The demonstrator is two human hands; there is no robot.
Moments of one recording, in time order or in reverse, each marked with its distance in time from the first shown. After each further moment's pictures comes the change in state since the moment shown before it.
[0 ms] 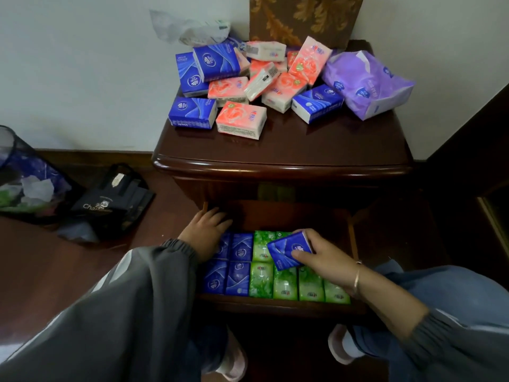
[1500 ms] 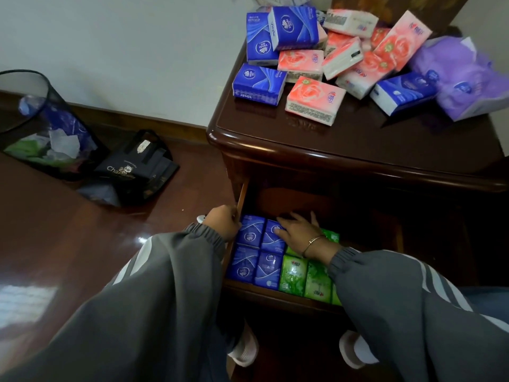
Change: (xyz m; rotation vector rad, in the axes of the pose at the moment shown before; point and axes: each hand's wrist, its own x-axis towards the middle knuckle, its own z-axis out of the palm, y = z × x) left_hand -0.018 -0.021 -0.004 -0.873 -0.118 -0.501; right_hand 0.143 0.012 0.088 -1.019 -0.129 -0.150
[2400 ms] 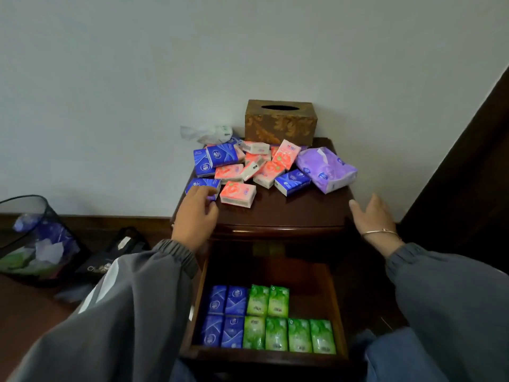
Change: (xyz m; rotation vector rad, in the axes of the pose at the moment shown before) left_hand -0.080 0.136 -0.121 -0.180 0.787 0.537; right_hand -0.176 0.149 -0.193 0.561 0.902 0.622
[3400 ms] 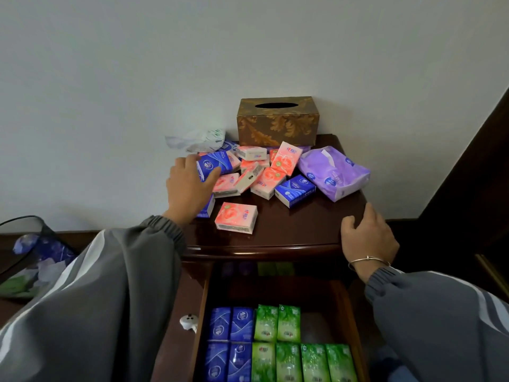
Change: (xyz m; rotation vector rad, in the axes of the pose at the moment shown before) left_hand 0.113 -0.012 0.029 0.241 0.091 -0.082; right_hand -0.008 -0.016 0.051 -0.059 0.253 0.071
